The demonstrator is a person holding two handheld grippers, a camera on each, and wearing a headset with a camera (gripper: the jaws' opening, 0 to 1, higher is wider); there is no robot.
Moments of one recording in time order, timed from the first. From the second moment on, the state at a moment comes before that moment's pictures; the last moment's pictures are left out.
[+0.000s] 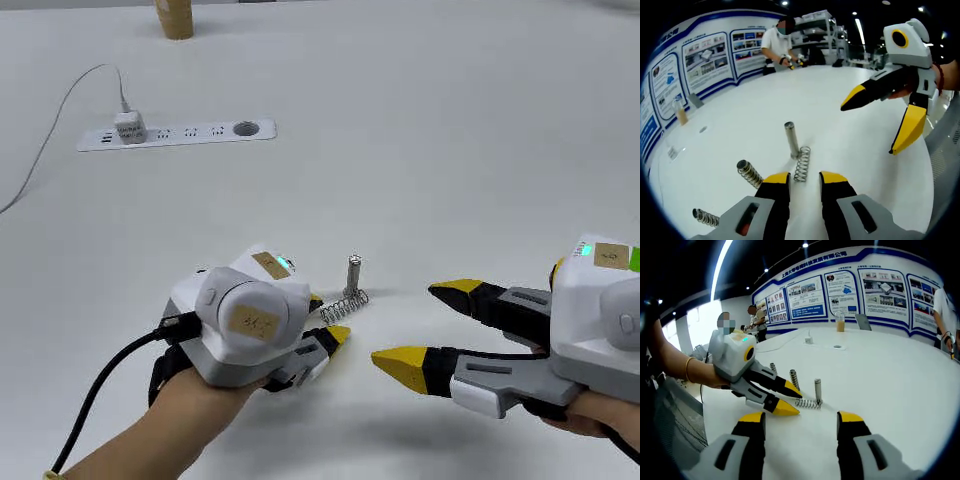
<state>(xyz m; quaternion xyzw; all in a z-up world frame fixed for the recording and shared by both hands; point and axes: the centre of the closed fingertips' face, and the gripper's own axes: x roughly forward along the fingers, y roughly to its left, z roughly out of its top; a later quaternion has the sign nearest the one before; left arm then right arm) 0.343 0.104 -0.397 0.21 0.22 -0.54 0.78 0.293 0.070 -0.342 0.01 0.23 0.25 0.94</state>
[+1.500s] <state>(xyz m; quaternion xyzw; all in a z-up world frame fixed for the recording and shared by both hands) 0.317 0.118 -0.362 0.14 0.18 -0.55 0.80 0.304 0.066 -0.315 0.10 0.21 0.22 0.95</state>
